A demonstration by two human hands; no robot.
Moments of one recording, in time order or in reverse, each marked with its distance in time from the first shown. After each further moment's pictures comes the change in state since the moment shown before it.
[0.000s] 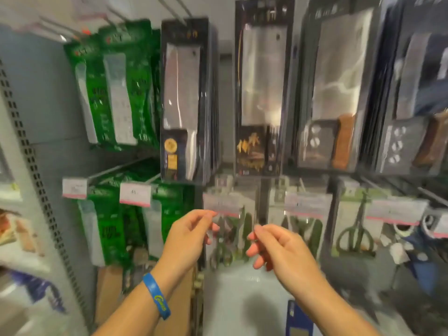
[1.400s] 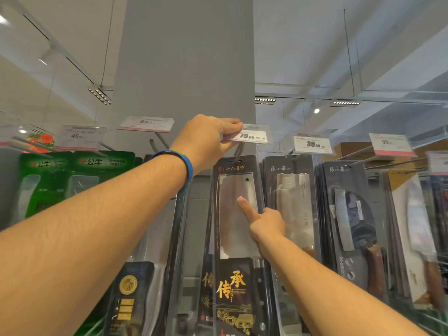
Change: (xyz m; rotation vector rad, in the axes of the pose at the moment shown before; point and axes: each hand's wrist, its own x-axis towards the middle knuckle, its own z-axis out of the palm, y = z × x) left_hand 0.183 0.349 -0.010 0.688 0.148 1.220; right_hand 0.216 -0.203 -0.045 -0.421 0.727 -0.078
